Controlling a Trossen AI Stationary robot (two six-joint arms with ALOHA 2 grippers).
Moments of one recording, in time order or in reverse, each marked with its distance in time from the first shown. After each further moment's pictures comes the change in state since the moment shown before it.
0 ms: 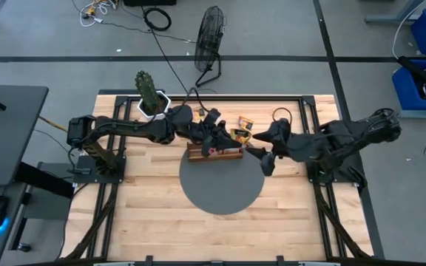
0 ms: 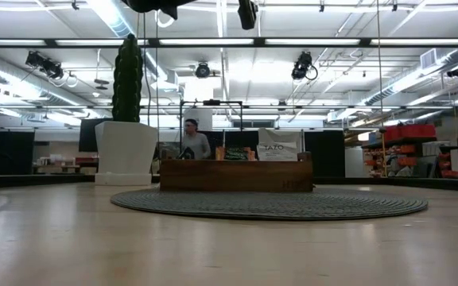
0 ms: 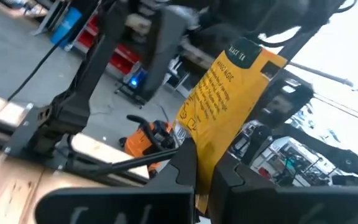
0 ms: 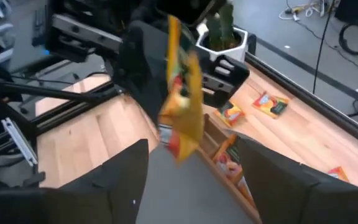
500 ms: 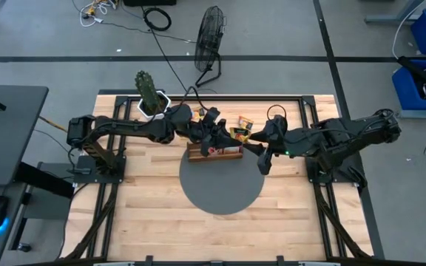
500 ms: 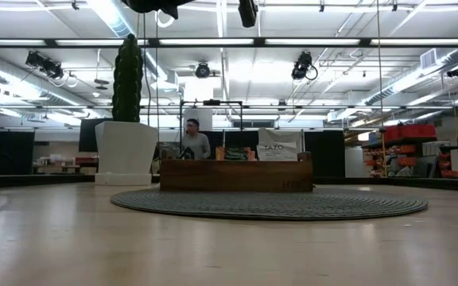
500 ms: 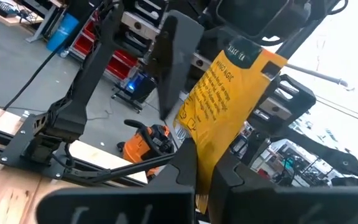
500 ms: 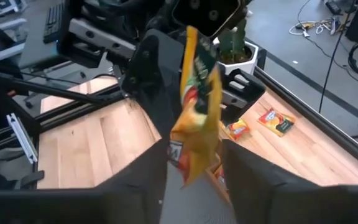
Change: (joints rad) left arm 0.003 -0.001 0.001 0.027 0.009 0.006; right arm -0.043 0.013 0.000 0.080 -0.055 -0.132
